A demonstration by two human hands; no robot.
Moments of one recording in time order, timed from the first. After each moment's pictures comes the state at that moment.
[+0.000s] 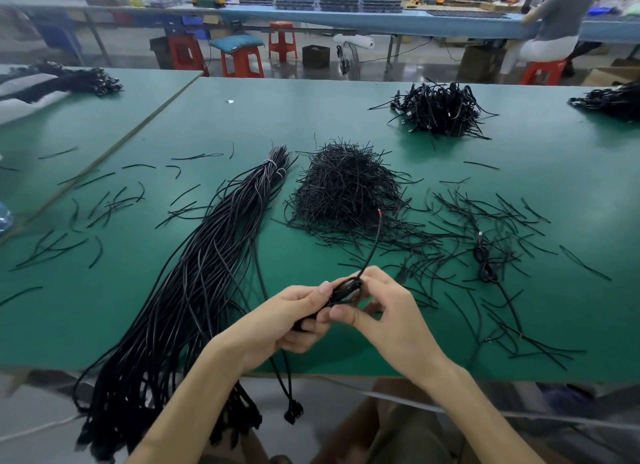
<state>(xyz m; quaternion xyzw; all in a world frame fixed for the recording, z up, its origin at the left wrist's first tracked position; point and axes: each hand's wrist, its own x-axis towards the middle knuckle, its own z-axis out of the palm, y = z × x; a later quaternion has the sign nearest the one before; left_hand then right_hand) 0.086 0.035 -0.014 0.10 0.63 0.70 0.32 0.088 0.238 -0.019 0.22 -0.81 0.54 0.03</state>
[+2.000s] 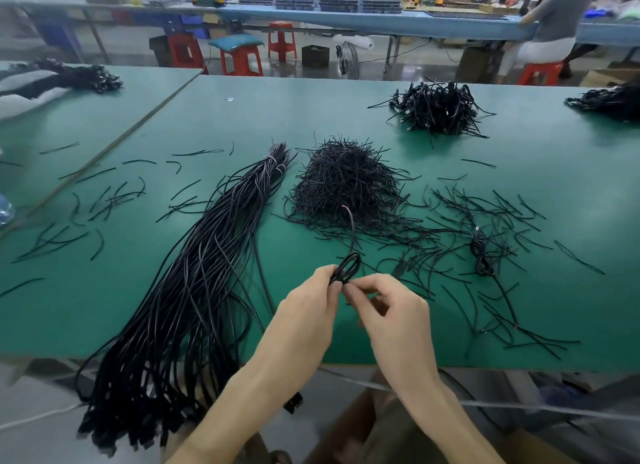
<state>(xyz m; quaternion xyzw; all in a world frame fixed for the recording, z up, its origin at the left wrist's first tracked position) 0.127 0.082 0.002 0.06 0.91 0.41 -0.04 0.122 0.219 -0.009 0.05 -0.83 0.53 0.14</state>
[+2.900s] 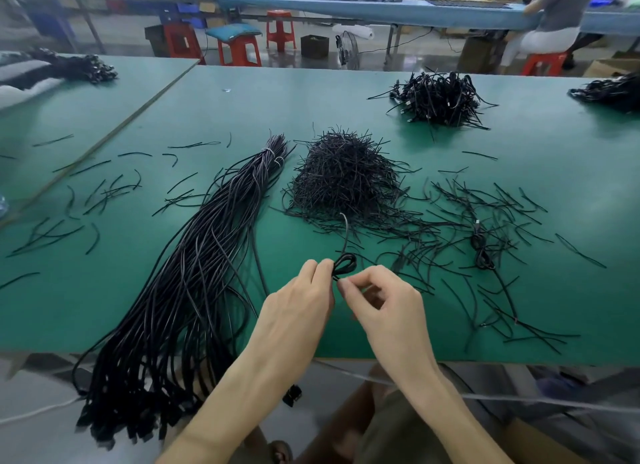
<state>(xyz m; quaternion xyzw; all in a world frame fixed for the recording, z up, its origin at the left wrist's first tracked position) 0.120 0.076 -0.008 0.09 0.98 0.17 -0.08 0.120 0.221 -0.008 0.06 -0.84 0.53 0.10</state>
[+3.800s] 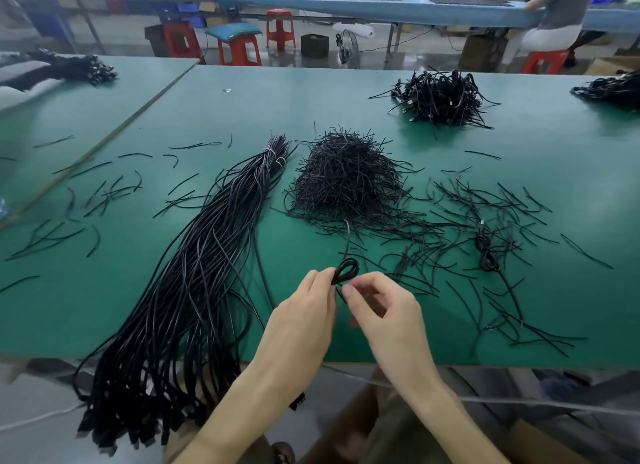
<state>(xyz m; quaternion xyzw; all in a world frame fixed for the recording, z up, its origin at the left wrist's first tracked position) 0.125 0.078 -0.019 0.08 0.93 0.34 -0.10 0.119 0.219 -0.020 0.04 -0.81 0.59 0.06</state>
